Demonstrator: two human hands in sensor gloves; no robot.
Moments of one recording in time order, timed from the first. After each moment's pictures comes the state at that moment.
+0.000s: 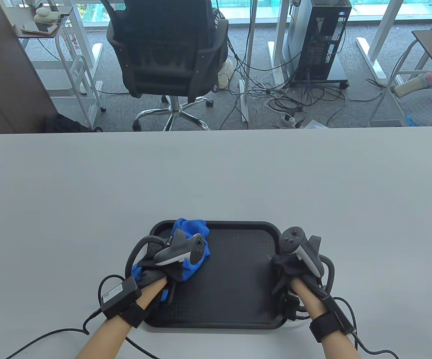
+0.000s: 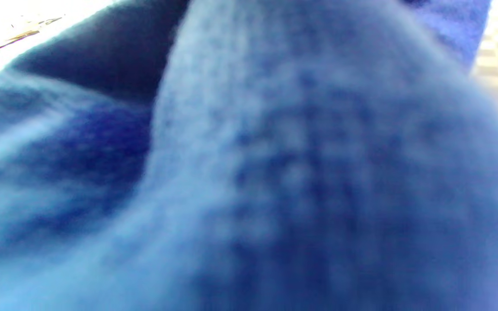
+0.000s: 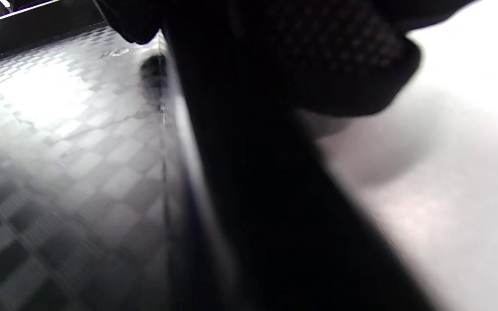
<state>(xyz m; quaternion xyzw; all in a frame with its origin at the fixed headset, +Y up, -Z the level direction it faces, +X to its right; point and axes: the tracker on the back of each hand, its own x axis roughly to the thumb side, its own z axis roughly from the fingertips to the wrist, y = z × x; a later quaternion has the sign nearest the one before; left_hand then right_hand) -0.128 -0.741 -0.308 -0.24 -0.14 -0.15 0.95 0.174 -0.773 -0.307 -0.14 0.21 0.95 0.16</state>
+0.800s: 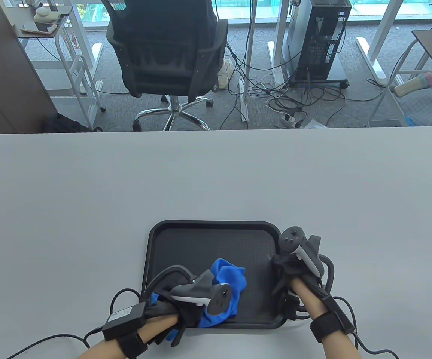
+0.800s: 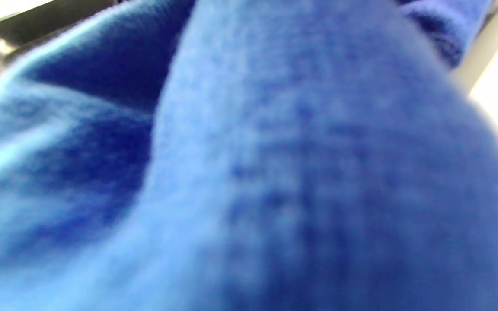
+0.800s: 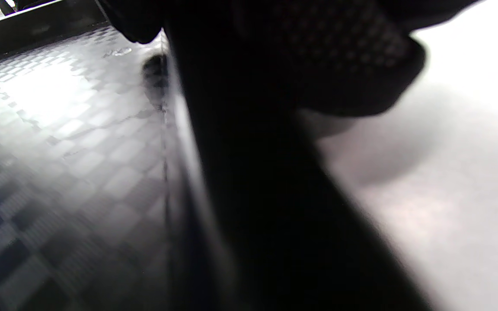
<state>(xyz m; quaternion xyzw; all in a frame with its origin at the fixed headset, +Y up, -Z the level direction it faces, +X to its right) -0.057 -0.738 -0.224 -0.26 -0.37 -0.17 0.88 0.173 -0.773 -0.307 -0.13 0.21 0.96 0.16</state>
